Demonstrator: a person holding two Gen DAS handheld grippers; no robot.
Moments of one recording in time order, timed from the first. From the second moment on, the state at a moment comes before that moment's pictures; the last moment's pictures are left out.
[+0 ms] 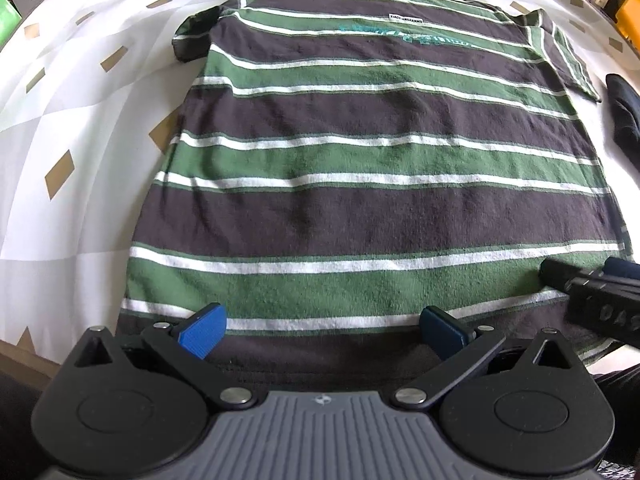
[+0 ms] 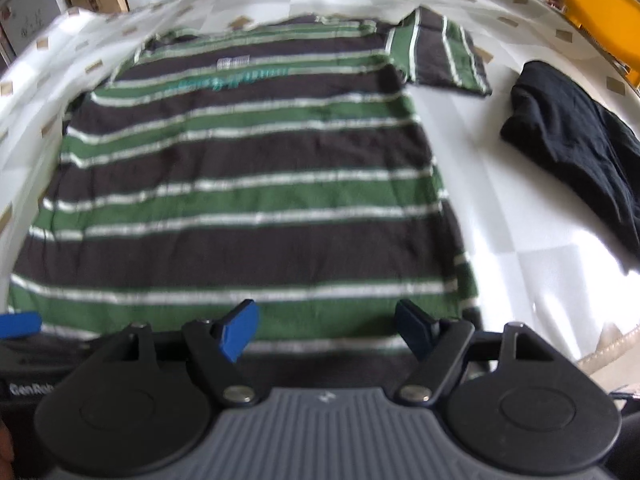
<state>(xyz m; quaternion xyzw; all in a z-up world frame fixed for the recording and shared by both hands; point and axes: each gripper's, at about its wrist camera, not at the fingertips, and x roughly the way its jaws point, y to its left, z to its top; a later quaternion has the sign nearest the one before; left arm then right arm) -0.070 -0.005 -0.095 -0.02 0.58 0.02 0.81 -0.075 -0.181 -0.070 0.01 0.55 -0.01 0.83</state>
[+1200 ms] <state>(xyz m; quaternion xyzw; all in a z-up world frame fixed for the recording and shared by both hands) -0.088 -0.009 -0.091 -0.01 0.59 0.00 0.81 -0.085 -0.178 -0.077 0.01 0.59 -0.03 0.81</state>
